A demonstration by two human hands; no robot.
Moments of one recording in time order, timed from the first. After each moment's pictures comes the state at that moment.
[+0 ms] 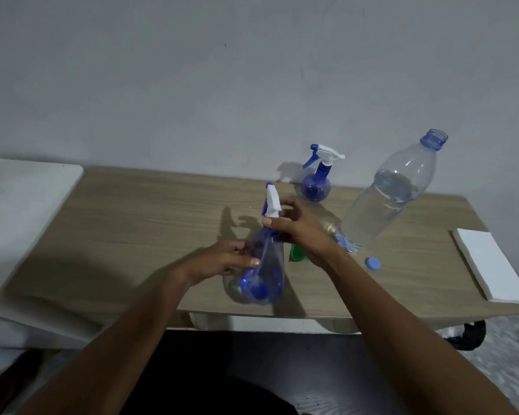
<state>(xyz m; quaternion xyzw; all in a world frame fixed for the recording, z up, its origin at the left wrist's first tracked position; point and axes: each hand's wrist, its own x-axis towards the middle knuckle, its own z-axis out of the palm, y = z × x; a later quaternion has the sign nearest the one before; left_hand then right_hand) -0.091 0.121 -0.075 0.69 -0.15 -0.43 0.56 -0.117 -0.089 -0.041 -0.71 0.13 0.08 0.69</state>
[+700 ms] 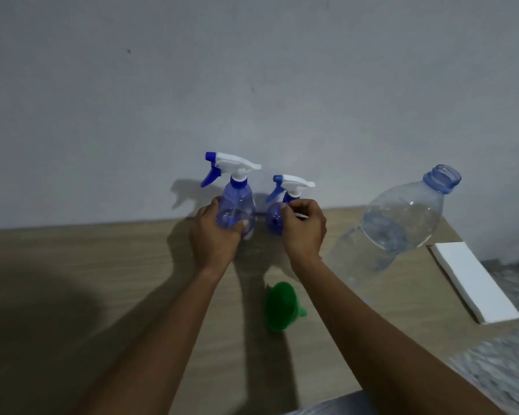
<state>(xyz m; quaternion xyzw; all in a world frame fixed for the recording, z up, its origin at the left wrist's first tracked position) 0.064 -0.027 -0.120 0.84 -0.06 0.03 0.53 0.002 -0.162 -0.082 -0.69 0.39 -0.30 0.54</state>
